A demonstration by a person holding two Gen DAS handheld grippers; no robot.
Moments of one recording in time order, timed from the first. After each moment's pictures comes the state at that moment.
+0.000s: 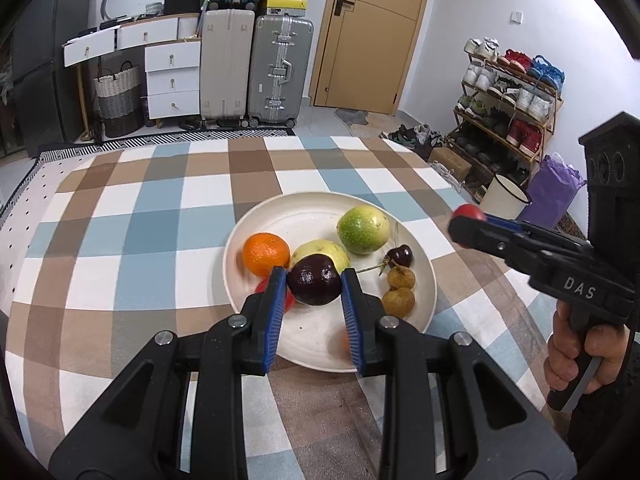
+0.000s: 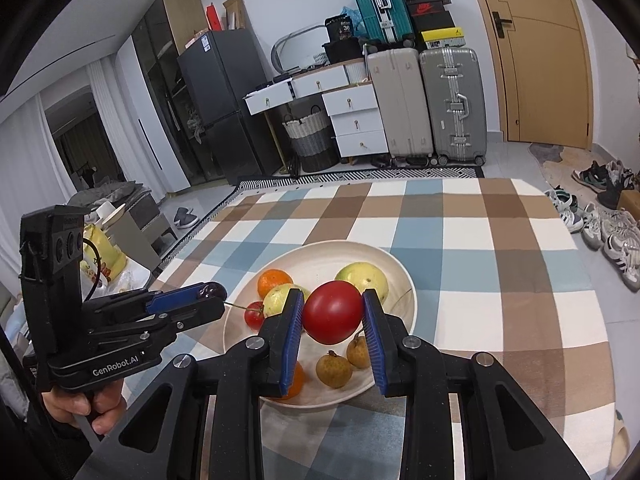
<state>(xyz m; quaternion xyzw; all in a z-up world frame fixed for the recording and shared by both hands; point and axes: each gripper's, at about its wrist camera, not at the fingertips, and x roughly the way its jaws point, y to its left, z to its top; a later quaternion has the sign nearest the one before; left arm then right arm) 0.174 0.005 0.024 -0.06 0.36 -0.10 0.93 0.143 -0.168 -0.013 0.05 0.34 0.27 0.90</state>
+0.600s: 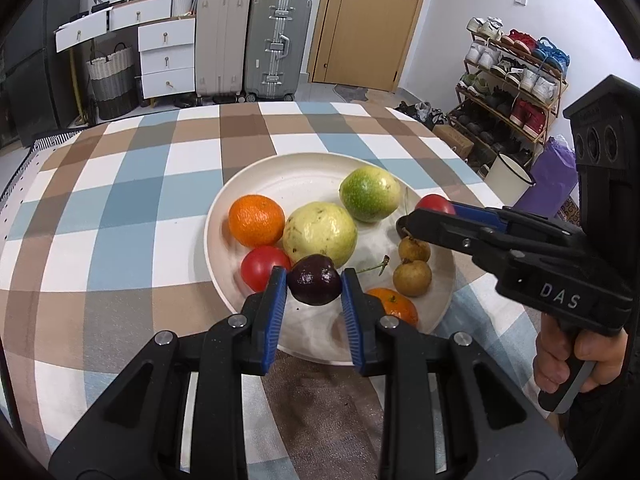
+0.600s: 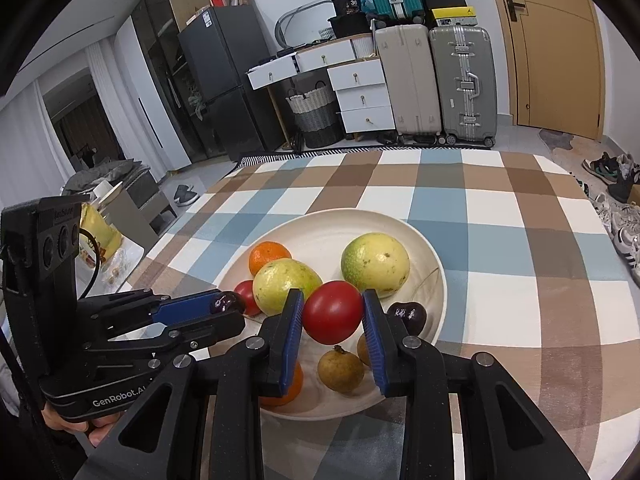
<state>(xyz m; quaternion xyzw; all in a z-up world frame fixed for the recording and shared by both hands) 0.194 -0.002 -0.016 -0.05 0.40 -0.10 0.91 0.165 -0.141 -0.053 0.04 0.38 0.28 0.88</state>
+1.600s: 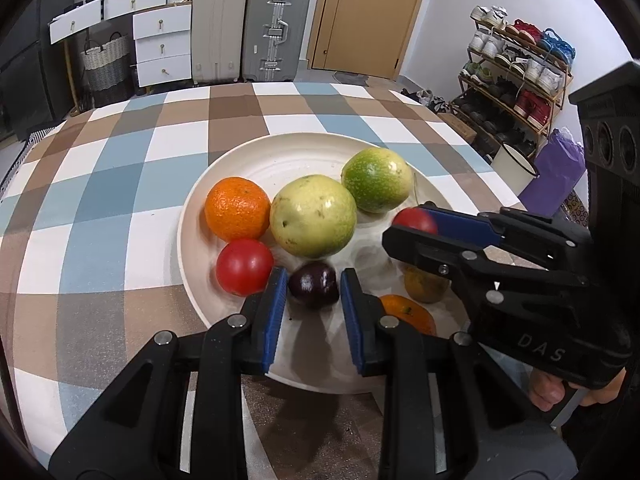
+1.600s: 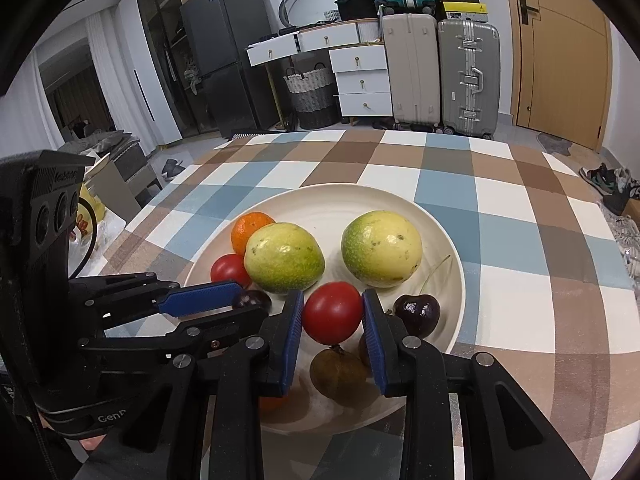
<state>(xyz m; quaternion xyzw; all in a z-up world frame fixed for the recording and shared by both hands) 0.217 -0.012 -0.038 -0.05 0.42 -0.10 0.90 0.170 -0.121 -0.070 -0.01 0.39 0.27 0.88</state>
